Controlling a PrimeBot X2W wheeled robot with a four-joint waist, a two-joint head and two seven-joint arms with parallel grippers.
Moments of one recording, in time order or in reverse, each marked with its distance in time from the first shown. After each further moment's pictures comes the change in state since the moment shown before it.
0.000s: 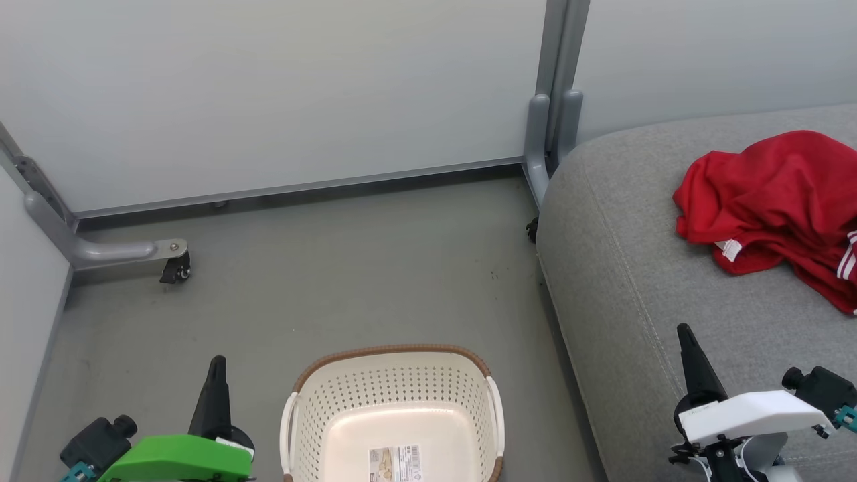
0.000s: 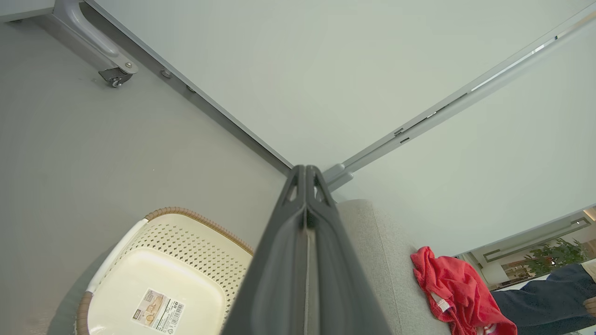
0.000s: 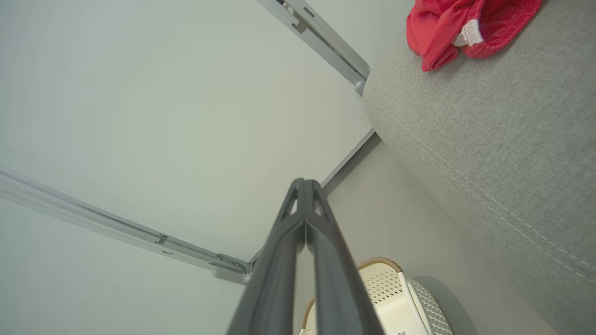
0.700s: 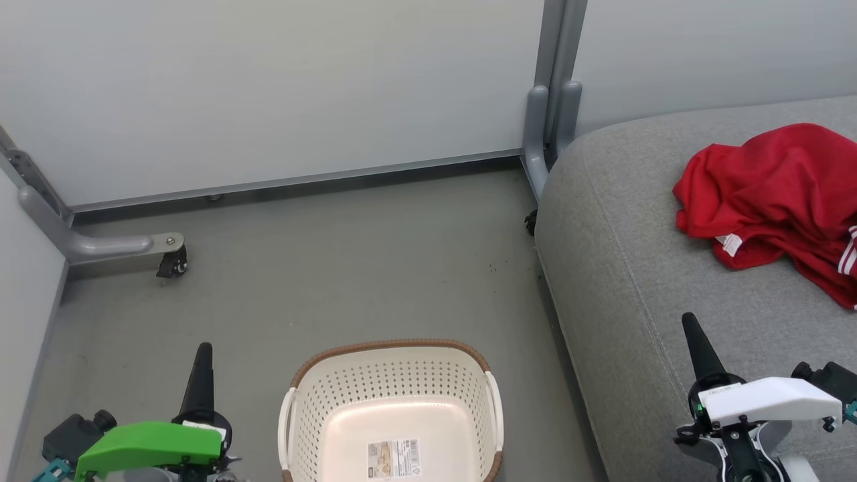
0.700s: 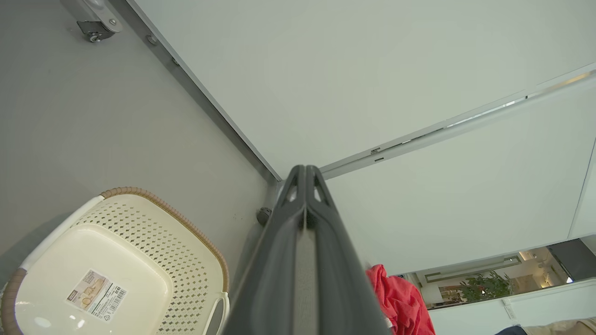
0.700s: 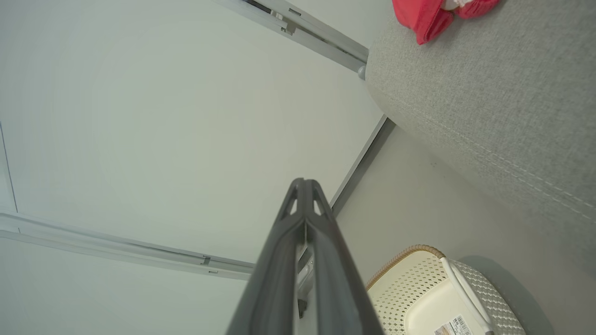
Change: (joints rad) left arm -0.040 0.001 0.047 0.015 -0.229 -0.021 0.060; right arm -0.038 -0.002 -0.028 0.017 0.233 0.000 0.057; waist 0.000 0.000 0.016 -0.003
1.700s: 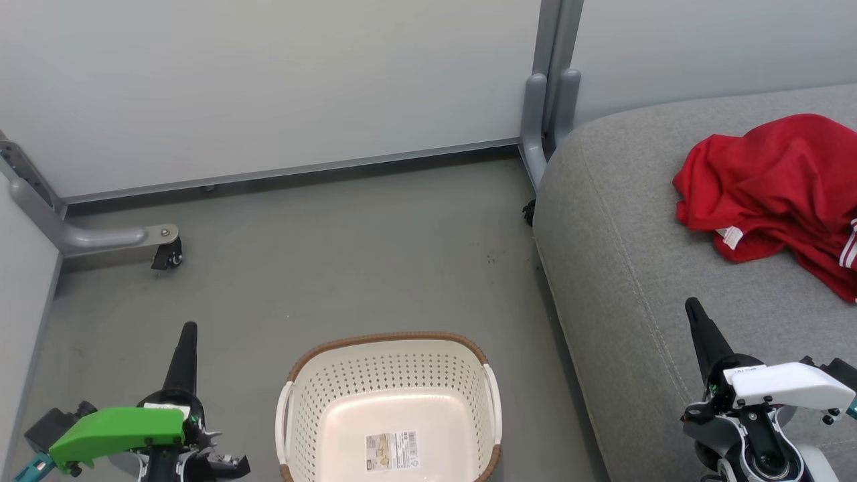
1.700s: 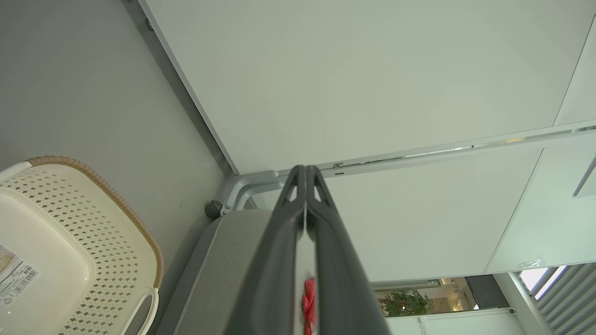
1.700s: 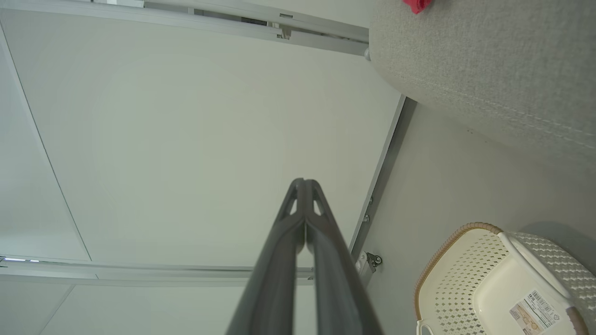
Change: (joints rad) left arm -0.051 0.000 0.054 0.016 -0.258 -0.026 0.071; right arm -0.043 0.001 -0.037 0.019 0.264 0.000 0.069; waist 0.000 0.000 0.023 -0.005
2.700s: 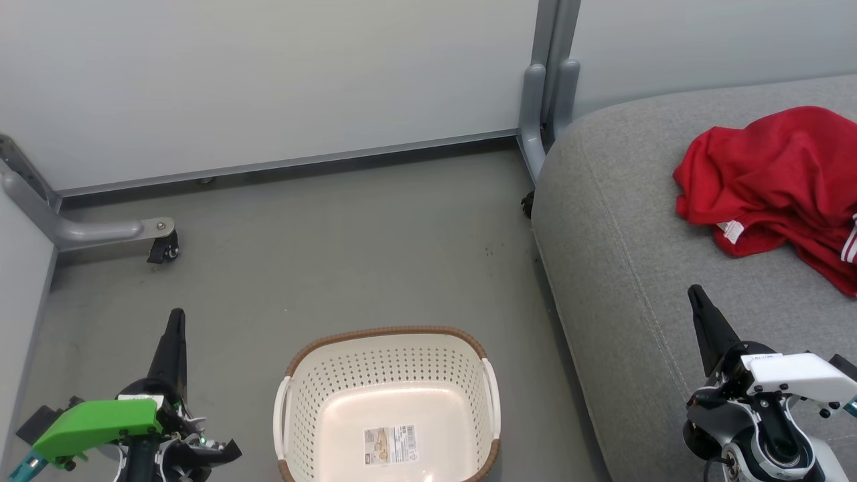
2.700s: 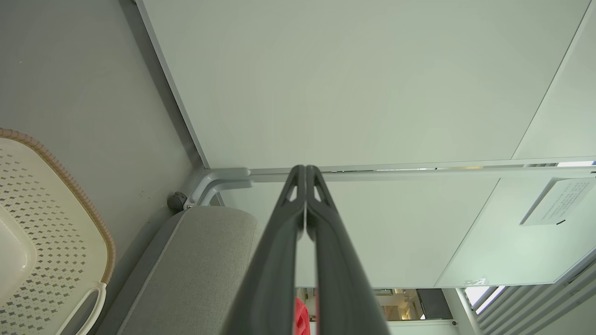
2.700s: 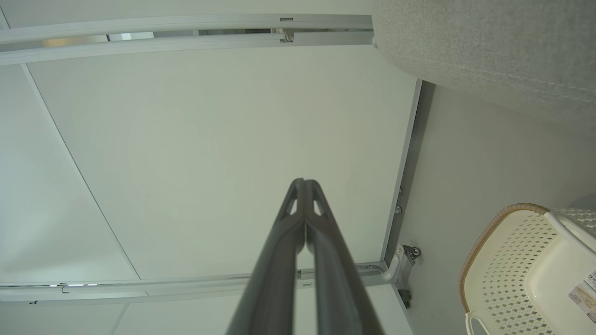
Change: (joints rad) left arm -0.033 -0.003 0.044 0.011 -0.166 -0.014 0.049; right arm -0.033 0.003 -0.029 0.013 0.168 0.000 0.050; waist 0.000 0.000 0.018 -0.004
